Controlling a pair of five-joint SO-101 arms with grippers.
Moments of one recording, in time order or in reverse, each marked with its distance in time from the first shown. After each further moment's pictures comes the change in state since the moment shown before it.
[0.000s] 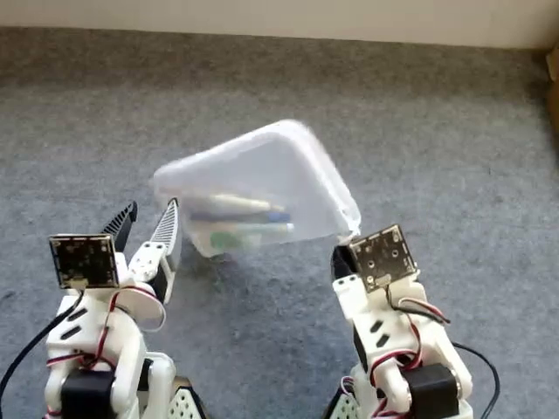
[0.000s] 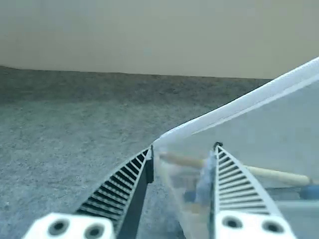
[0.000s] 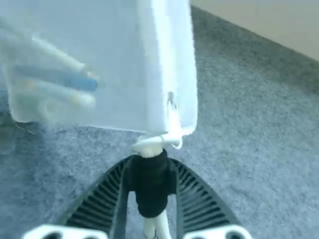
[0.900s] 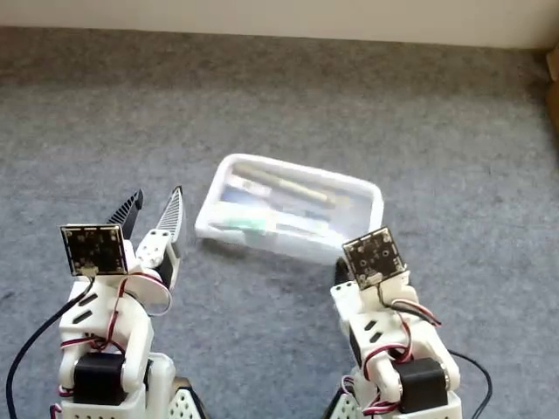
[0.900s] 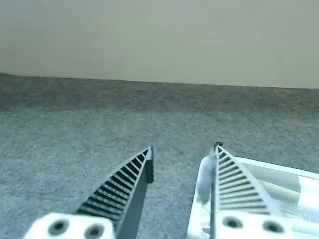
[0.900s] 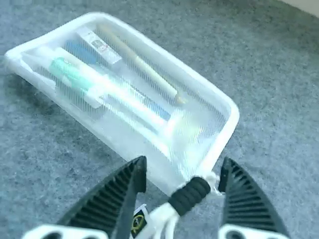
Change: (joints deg) left arm 0.0 0.4 8.5 -11.3 0.2; right arm 0.7 -4.8 9.5 0.5 -0.1
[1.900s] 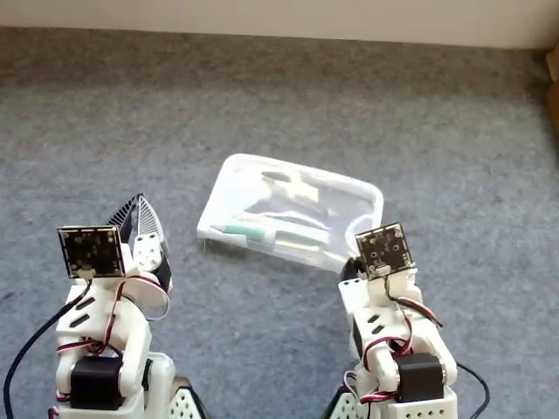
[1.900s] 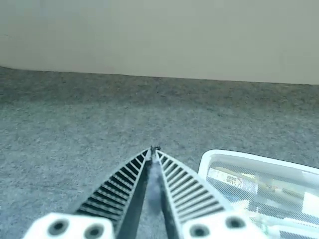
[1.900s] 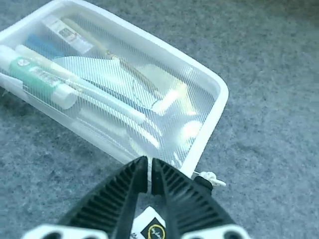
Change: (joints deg) left arm -0.4 -0.3 -2.1 4.0 0.0; right arm 4.9 0.0 4.0 -1.7 -2.5
